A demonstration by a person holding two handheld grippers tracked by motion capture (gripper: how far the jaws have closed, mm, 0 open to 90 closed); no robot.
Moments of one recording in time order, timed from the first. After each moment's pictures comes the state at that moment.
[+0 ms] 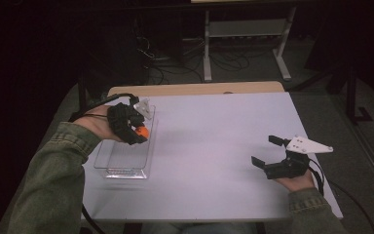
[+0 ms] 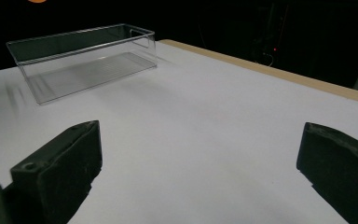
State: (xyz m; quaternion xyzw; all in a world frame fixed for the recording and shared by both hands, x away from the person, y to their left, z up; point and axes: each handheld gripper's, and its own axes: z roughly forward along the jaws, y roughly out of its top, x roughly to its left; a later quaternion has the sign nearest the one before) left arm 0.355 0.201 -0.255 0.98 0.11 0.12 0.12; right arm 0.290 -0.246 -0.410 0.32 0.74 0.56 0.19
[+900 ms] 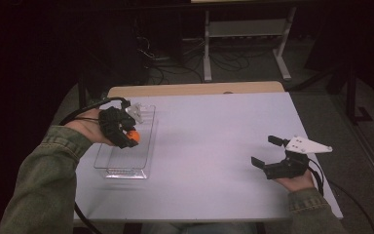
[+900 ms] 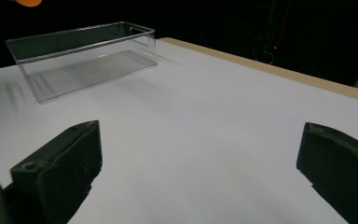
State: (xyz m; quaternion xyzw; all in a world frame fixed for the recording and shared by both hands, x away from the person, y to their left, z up) left arm 0.353 0.219 -0.265 0.98 0.12 0.11 0.10; right arm 0.290 -0.245 -0.411 0.32 0.74 0.56 0.19
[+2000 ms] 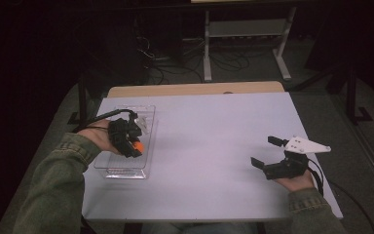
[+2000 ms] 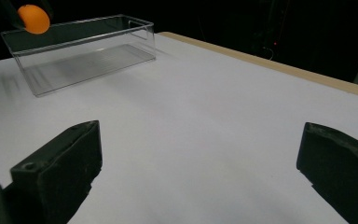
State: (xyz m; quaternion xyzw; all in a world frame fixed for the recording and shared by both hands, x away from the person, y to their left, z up) left arm 0.361 0.216 -0.311 0.99 0.12 0.07 0.08; right arm 0.291 -0.244 -0.413 0.32 0.75 0.55 0.20
